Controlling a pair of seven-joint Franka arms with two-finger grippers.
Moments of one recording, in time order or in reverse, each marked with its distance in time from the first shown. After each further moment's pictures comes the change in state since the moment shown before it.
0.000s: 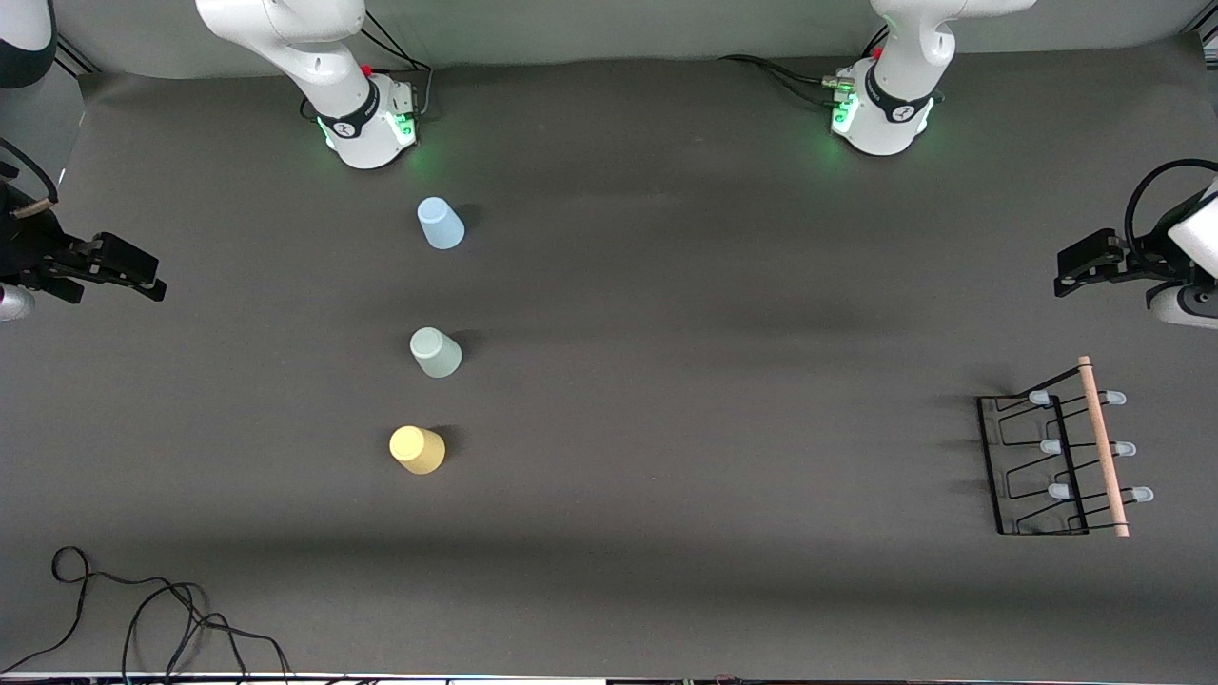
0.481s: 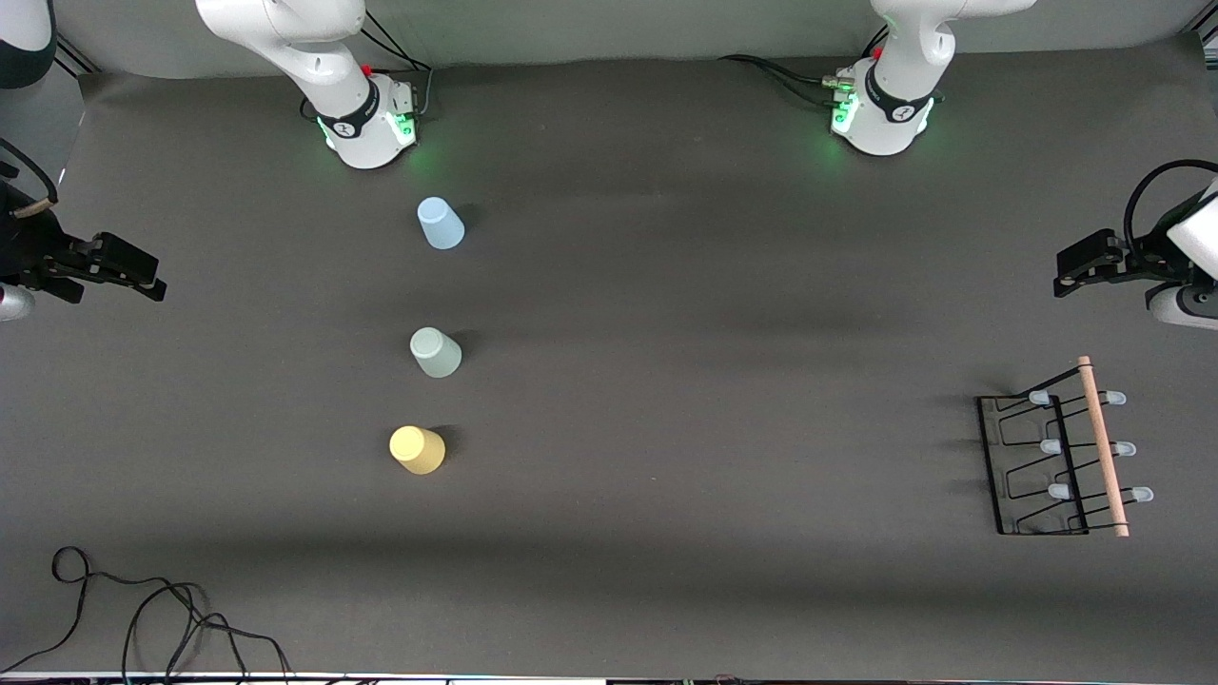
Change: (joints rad) left arm -0.001 0.001 0.000 0.000 0.000 0.001 0.000; right arm 0.000 0.000 0.000 0.000 0.000 -0.001 0.000
